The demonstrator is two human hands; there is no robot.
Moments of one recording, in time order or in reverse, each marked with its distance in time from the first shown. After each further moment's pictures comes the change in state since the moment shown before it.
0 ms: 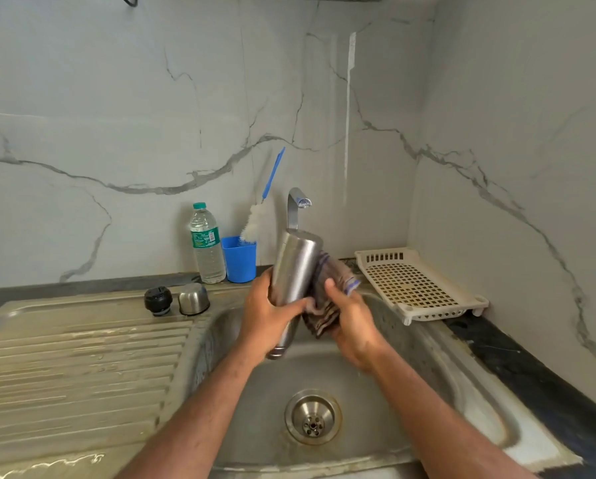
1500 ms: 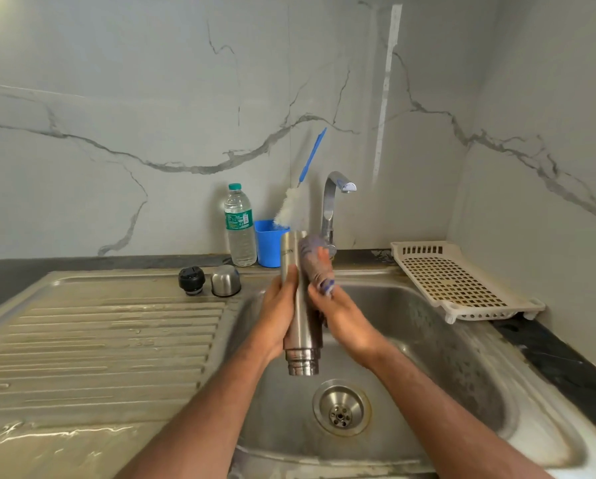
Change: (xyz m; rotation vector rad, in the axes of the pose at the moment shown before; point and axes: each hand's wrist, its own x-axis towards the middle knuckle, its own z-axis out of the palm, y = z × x) left_hand 0.004 -0.033 -0.023 -0.613 -0.107 -0.356; right_hand 0.008 0.031 0.051 -0.487 -0.309 -0.017
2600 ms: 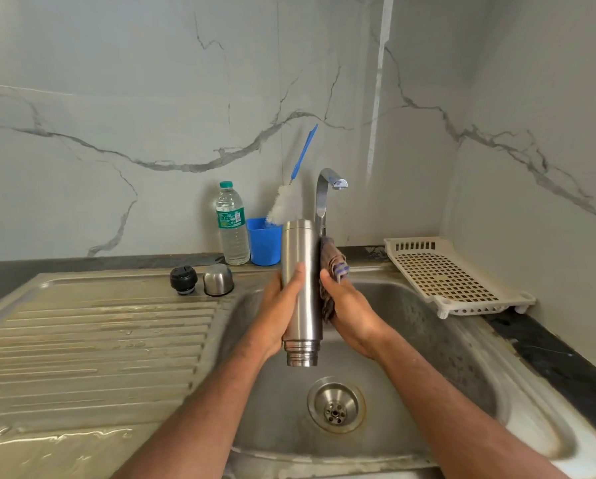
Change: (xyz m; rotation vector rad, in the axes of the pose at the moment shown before) left_hand -0.011 0.008 0.015 0.126 0.015 0.007; right_hand 0.002 -0.001 -0.017 0.295 0.114 0.177
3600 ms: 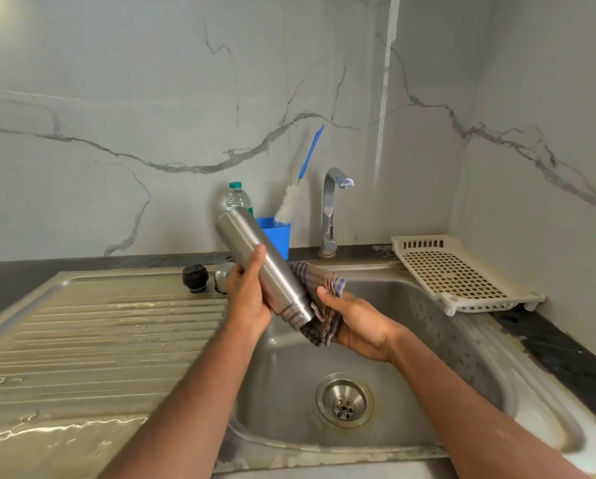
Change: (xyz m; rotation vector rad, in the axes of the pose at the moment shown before) left_hand 0.010 0.026 -0.037 -0.433 0.348 0.082; right_hand -0.007 0.011 -0.010 0.077 -0.234 0.170
